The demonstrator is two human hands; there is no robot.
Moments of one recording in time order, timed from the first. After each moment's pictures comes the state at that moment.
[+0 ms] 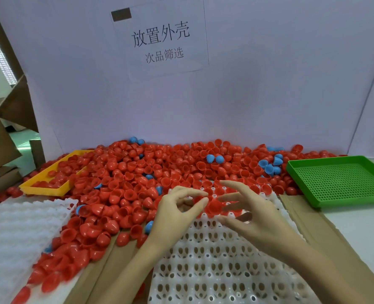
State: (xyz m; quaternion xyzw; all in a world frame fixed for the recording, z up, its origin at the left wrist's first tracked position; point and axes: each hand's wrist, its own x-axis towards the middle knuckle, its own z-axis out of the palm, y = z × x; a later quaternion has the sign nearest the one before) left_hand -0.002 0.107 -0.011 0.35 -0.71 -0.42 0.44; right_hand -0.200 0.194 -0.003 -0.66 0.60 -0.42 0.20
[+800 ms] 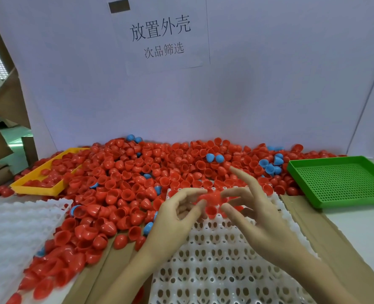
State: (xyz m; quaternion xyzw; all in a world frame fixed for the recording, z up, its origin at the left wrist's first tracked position) left_hand 0.008 0.116 -0.012 0.30 -0.72 -0.46 0.41; right_hand -0.188 0.197 -0.007 -0.64 0.52 -0.53 0.20
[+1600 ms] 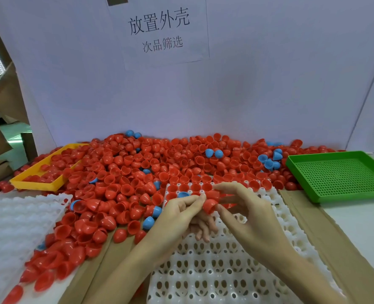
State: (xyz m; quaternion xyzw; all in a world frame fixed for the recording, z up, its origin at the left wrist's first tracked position) left_hand 0.003 0.118 -0.013 0.26 -0.63 -0.66 0.31; right_hand -0.174 0.199 -0.014 -0.64 0.54 -0.53 0.15
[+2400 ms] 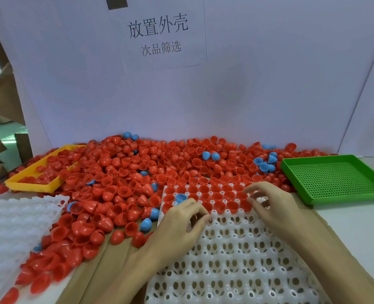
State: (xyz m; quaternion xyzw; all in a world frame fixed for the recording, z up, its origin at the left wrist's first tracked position) left_hand 0.006 0.119 -0.025 0.27 -0.88 -0.24 0.31; right_hand -0.259 0.177 -0.034 -0.62 0.68 -0.39 0.03
